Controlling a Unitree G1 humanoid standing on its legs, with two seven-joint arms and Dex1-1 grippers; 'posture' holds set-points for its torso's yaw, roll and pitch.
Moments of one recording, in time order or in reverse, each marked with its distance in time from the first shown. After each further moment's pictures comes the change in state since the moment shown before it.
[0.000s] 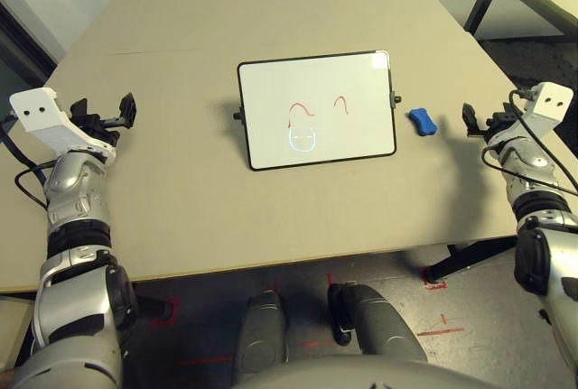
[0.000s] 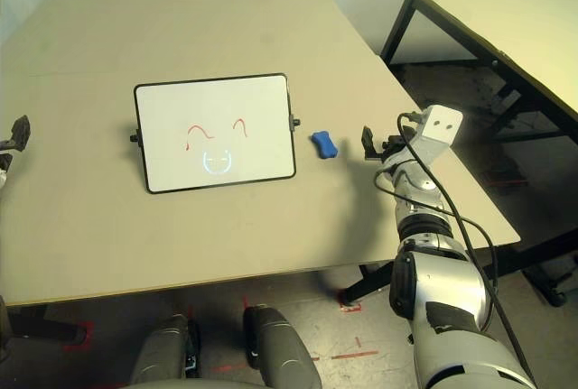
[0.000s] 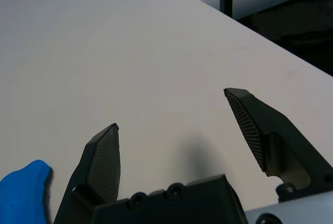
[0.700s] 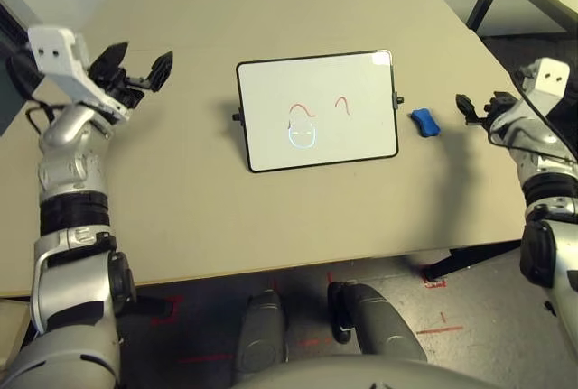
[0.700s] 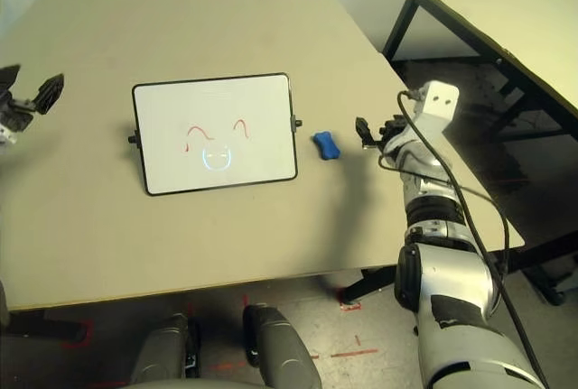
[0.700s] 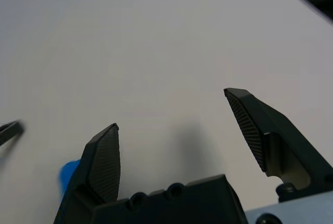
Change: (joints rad) left arm -0.075 0.089 -0.241 -0.638 -0.130 0.509 -0.432; right arm -0.032 -0.006 0.086 -0.433 -0.010 0.637 0.122
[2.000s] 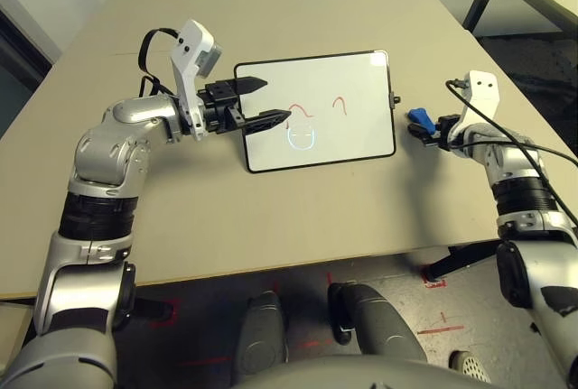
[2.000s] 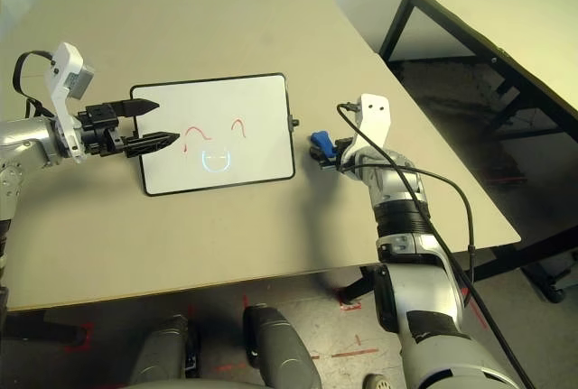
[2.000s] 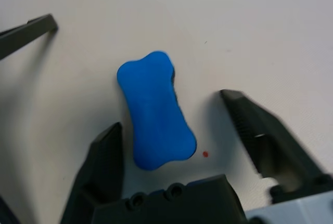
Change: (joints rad) left arm 0.022 -0.053 -0.207 -0.281 -0.024 0.318 -0.120; right arm 0.076 0.110 0.097 -0.189 -0.024 0.294 -0.024
